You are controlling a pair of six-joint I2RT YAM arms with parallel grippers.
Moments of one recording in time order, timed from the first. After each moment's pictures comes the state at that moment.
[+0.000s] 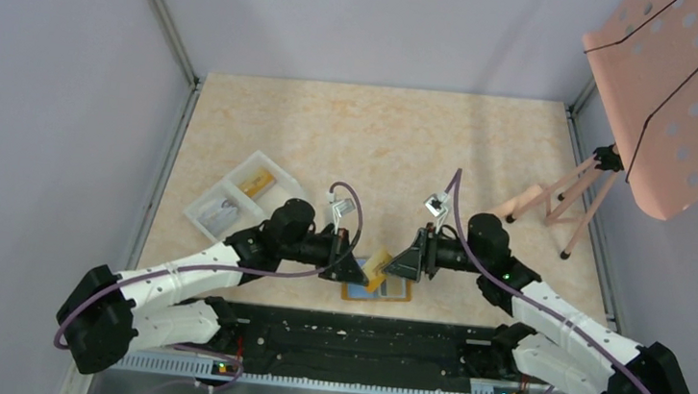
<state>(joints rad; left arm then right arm) -0.82 1.05 0.55 0.02 0.61 -0.85 0.61 0.89 0.39 0.19 -0.71 0.66</state>
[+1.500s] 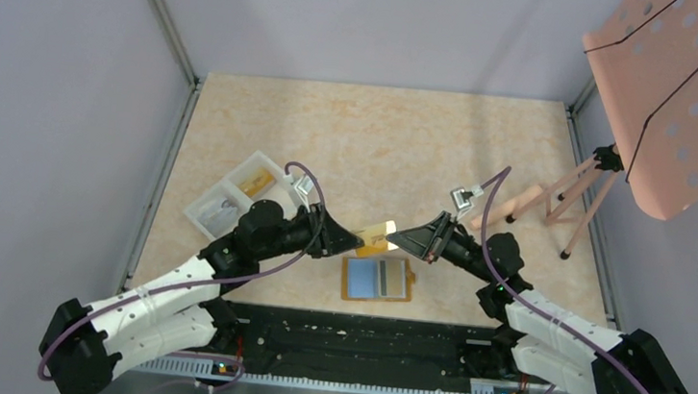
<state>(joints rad) -0.76 0.85 0.49 0.14 0.32 -1.00 0.60 0.97 0.23 0.87 -0.54 1.23</state>
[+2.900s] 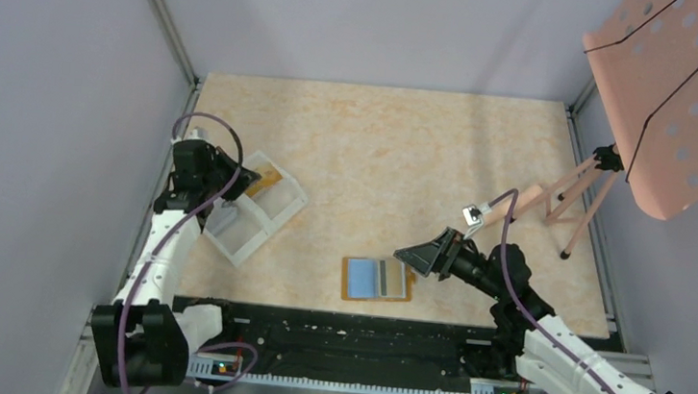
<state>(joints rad) 0.08 1.04 0.76 -0.30 0.31 -0.80 0.60 0.62 0.19 0.33 -0.41 0.98</state>
